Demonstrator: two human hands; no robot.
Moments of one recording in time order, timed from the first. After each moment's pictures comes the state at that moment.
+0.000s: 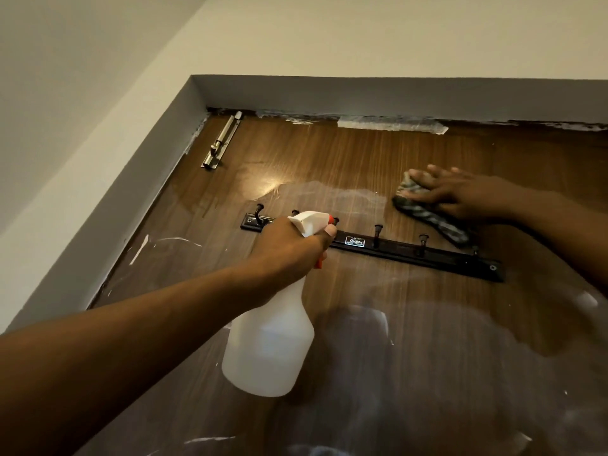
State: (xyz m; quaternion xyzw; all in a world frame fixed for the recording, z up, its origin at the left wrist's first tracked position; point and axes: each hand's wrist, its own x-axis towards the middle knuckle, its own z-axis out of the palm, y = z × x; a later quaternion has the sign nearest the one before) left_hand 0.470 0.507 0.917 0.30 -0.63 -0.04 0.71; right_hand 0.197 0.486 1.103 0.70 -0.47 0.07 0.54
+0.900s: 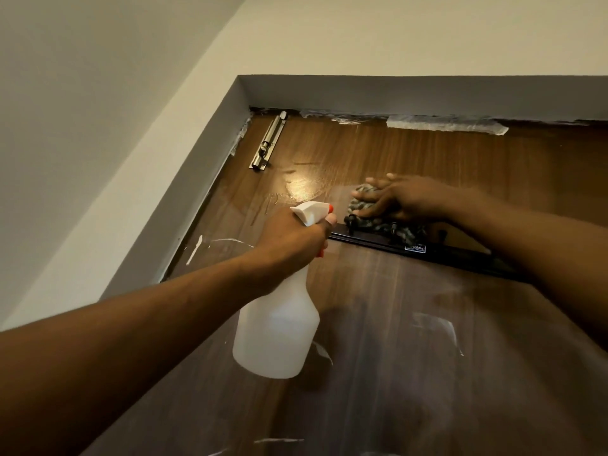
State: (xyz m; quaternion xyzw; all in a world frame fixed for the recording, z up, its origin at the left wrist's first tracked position) left_hand 0.555 0.512 0.913 0.29 -0.61 -0.06 0.74; right_hand 0.361 0.456 1.091 0.75 -0.40 0.02 0.52
